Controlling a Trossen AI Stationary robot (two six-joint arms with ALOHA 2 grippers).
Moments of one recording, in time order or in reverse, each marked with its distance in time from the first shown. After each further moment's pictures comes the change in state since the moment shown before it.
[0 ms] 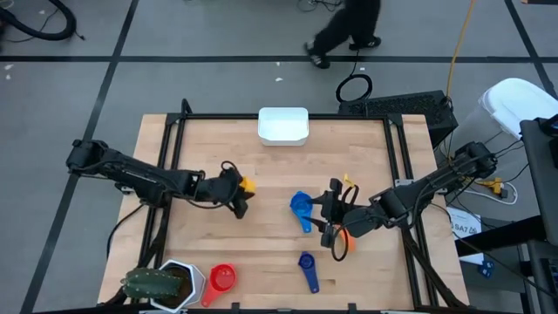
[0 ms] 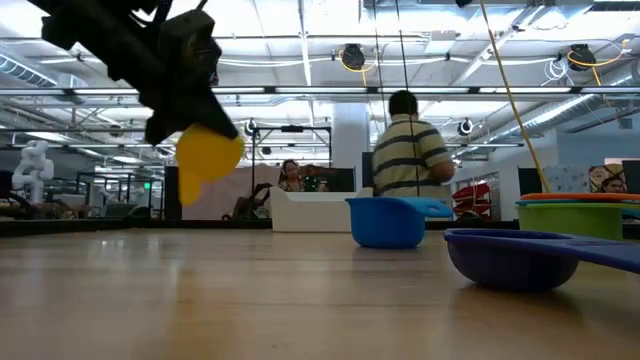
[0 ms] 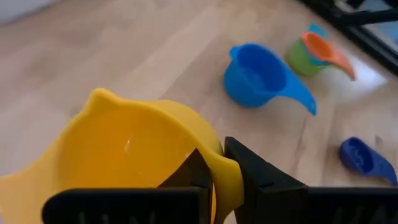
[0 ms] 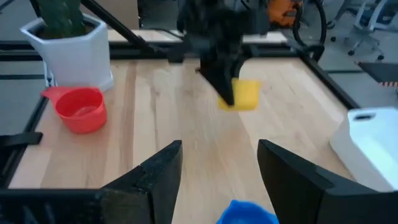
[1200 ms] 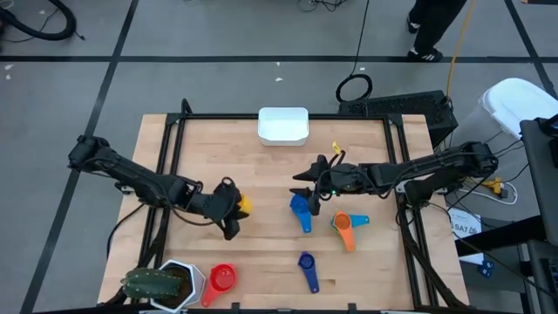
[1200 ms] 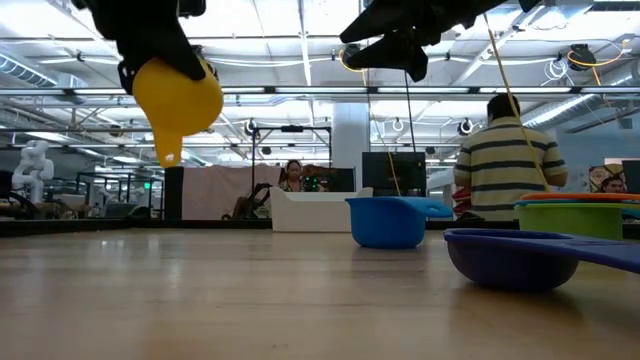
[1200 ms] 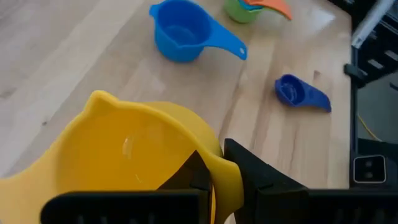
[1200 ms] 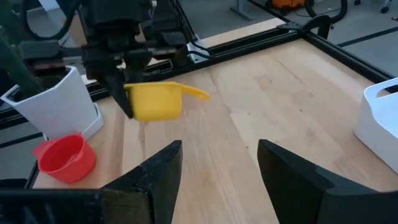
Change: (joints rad) left arm -0.209 0.011 0.242 -0.363 0.040 -0.055; right arm -0.342 0.000 -0.170 0.338 -0.368 0.039
